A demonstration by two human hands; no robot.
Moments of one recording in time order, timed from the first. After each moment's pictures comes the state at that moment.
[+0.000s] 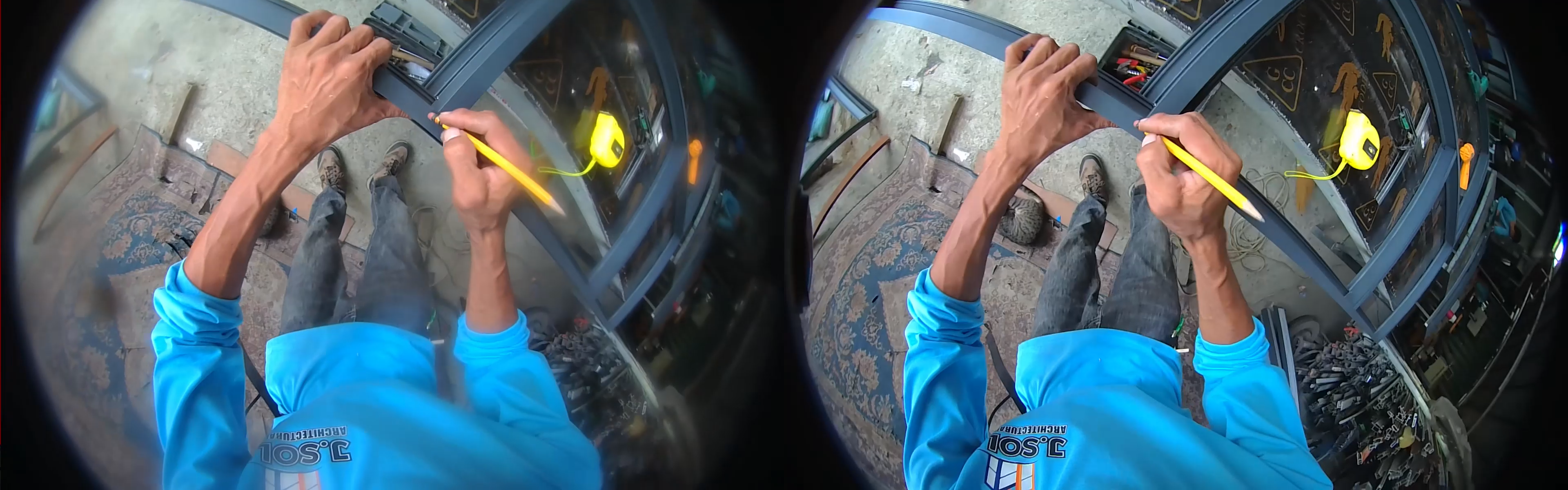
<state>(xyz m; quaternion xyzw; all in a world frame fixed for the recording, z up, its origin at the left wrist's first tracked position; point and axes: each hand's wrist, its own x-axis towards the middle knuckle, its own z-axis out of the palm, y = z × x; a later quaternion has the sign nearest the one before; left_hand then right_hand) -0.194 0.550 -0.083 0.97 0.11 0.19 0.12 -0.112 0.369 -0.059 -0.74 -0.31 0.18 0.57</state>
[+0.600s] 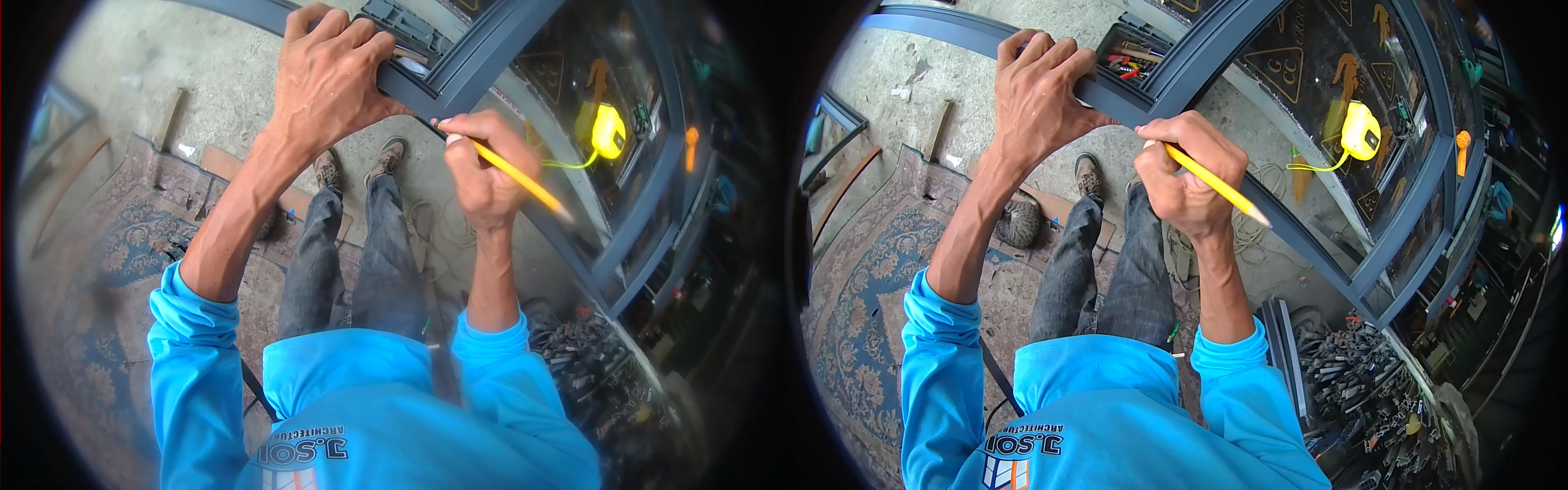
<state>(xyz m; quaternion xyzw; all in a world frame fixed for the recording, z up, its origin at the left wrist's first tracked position) -0.192 0.548 -0.086 0.97 0.11 0.19 0.11 -0.111 0.372 -0.067 -0.71 -0.40 0.09 0.58</state>
